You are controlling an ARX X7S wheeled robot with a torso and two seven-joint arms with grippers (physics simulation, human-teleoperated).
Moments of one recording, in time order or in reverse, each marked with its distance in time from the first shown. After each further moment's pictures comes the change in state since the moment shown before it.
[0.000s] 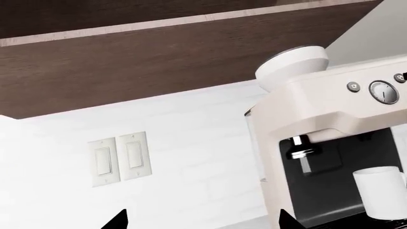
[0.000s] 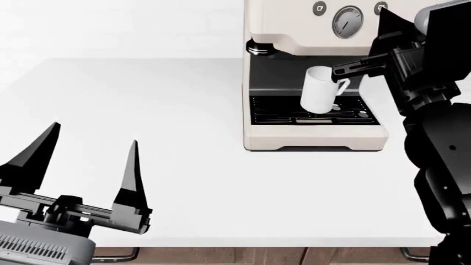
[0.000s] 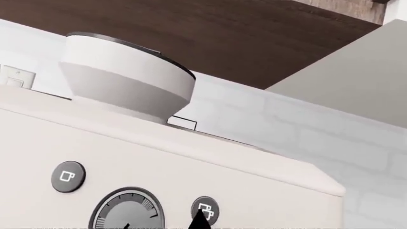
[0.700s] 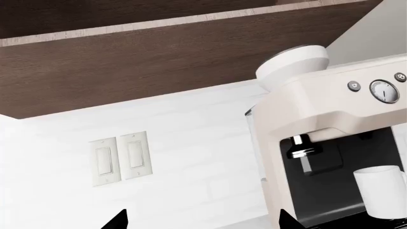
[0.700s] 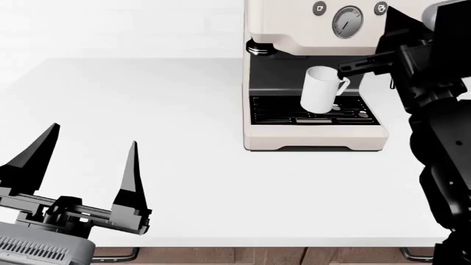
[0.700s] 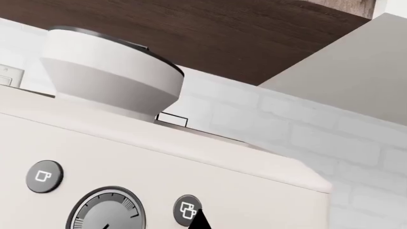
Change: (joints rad) left arm 0.006 -0.005 0.002 -0.004 0.002 0.009 -0.005; right arm 0.013 0.013 0.009 0.024 0.008 0.004 0.000
